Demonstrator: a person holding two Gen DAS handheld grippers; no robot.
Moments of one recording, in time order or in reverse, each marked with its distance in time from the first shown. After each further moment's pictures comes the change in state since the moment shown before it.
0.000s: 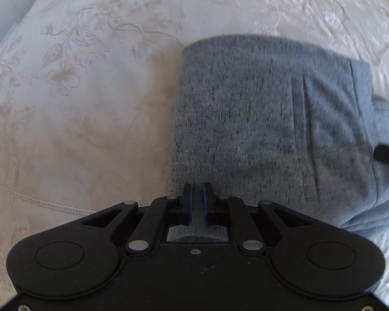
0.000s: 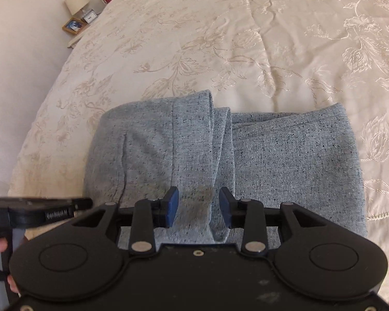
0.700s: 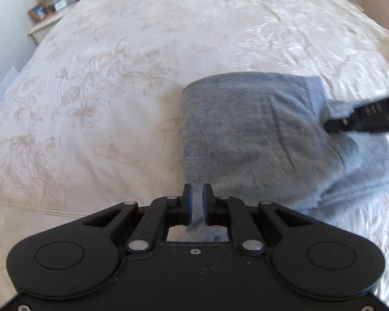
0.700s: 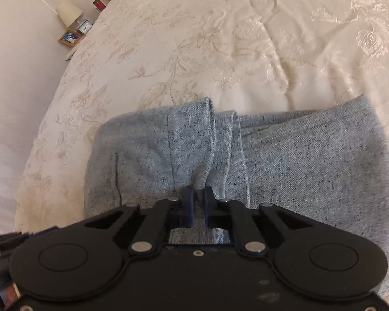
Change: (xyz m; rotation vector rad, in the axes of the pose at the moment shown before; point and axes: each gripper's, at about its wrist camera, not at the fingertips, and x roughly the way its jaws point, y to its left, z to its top) left arm -0.084 -0.001 -0.063 0.099 -0.241 -0.042; right arm 0.028 -0.004 0.013 0.076 -0.021 0.055
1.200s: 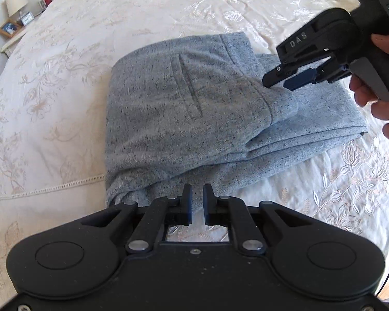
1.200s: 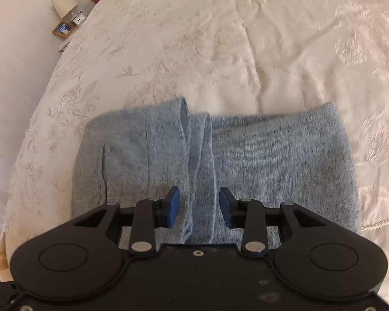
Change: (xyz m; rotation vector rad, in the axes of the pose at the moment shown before) left arm -0.001 -0.069 -0.029 0.098 0.056 -0.055; right arm -0.015 -0.025 0.001 -0.020 0.059 -0.039
